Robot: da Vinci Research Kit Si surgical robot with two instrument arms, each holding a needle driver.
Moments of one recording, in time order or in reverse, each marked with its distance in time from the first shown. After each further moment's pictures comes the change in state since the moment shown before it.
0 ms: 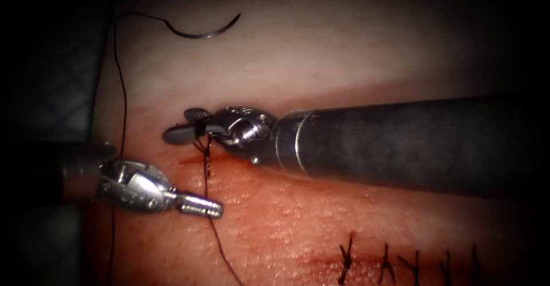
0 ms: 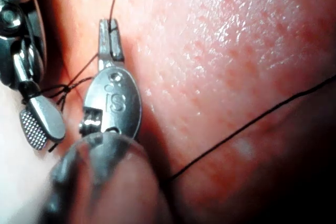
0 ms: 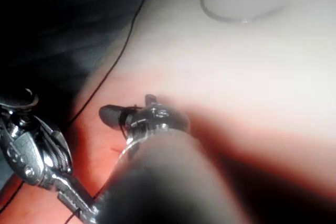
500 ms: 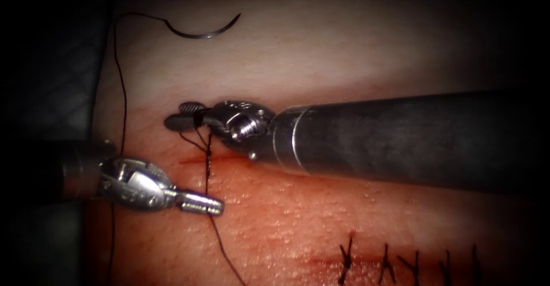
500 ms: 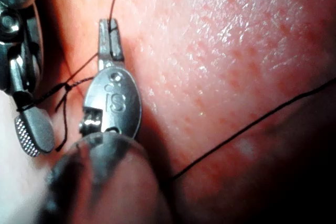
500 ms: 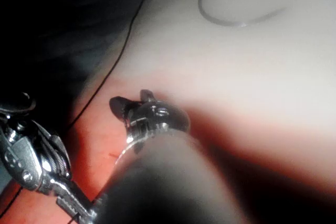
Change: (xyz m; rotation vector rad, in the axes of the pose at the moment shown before) right arm 0.002 0.000 0.000 -0.010 0.081 -0.008; left arm 0.000 0.000 0.000 0.003 -0.001 -0.003
